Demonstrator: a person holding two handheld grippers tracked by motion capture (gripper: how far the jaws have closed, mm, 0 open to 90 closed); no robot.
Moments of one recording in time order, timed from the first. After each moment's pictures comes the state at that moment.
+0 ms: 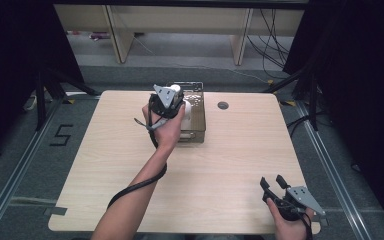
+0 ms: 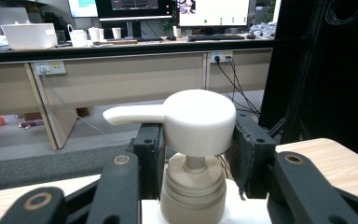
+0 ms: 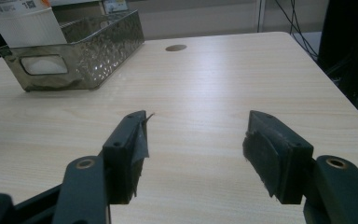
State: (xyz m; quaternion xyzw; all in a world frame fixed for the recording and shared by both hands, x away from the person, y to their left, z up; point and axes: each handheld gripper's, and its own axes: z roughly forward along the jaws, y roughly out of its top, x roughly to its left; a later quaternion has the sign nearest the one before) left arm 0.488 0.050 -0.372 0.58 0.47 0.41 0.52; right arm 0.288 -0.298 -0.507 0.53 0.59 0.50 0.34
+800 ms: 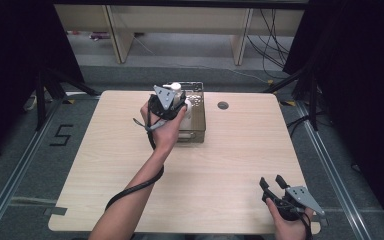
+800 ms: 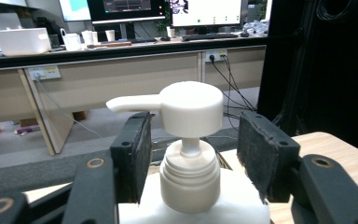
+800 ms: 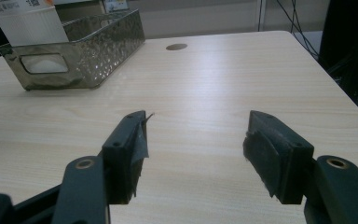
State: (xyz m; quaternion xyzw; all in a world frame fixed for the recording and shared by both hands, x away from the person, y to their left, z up) left arm 0.486 0.054 -0.373 0.59 0.46 0.40 0.52; right arm 0.286 -0.297 -0.506 0.54 0.60 0.49 0.33
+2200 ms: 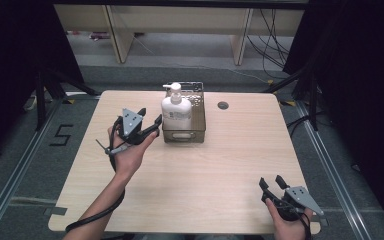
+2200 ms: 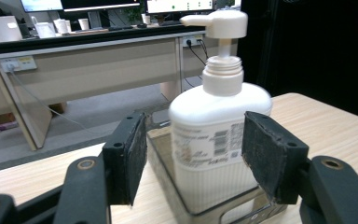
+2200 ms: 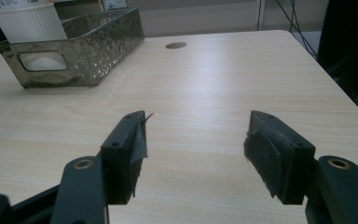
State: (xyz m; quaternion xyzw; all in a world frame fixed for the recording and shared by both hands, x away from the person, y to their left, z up) left arm 0.423 0.138 -0.398 0.64 0.42 0.36 0.53; right arm 0.286 -0.296 -0.507 0.54 0.61 0.48 0.33
